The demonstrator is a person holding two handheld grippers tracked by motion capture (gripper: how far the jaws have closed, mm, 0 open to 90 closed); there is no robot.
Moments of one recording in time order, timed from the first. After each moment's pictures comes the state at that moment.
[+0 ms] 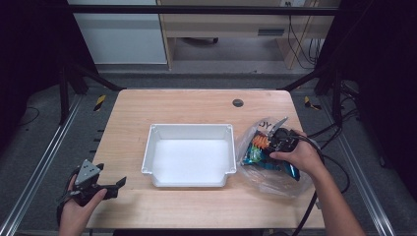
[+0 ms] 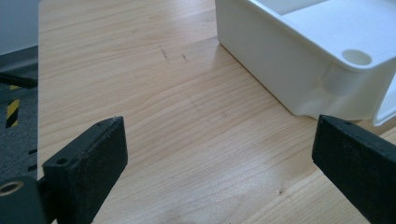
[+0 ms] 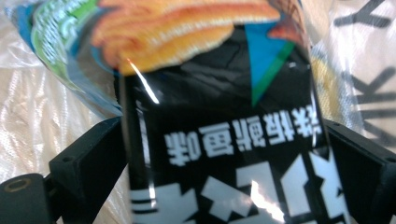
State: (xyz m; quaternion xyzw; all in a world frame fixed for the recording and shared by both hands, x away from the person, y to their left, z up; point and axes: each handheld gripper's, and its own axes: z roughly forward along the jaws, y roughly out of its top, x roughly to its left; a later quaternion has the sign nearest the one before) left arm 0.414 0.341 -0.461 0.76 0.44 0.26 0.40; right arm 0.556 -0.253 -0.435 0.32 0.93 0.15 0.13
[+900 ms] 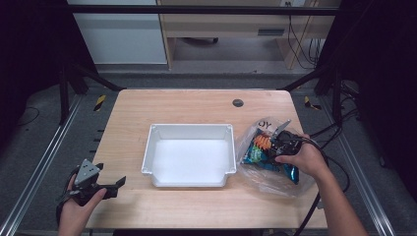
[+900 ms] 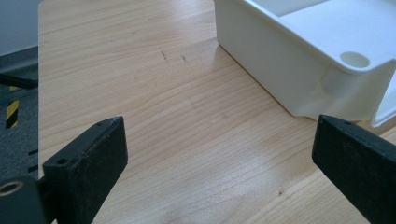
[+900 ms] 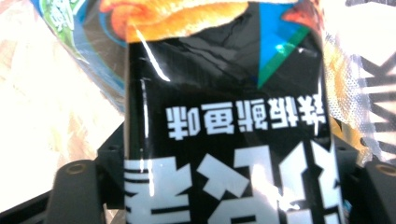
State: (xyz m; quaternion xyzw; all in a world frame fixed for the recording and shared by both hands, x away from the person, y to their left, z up) left arm 0.415 0.340 -0.459 0.76 0.44 0.26 0.40; right arm 0.548 -0.261 -0.436 0.31 0.93 0.14 0.13
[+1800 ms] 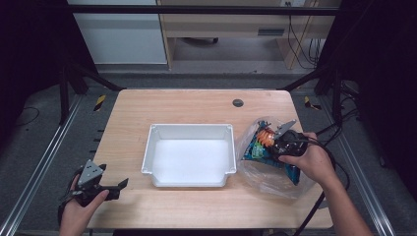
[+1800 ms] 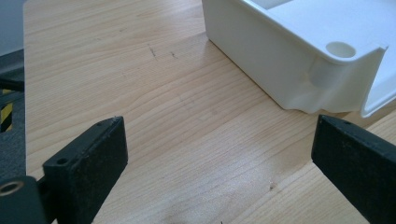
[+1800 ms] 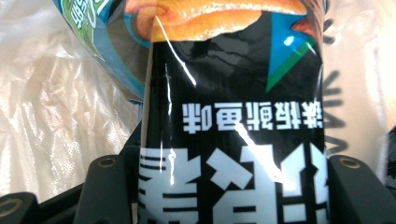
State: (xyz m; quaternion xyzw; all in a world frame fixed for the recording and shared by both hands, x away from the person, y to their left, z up) left arm 0.413 0.335 -0.460 0.78 0.42 0.26 0.39; right arm 0.521 -0.256 -0.398 0.29 0.93 0.15 0.18
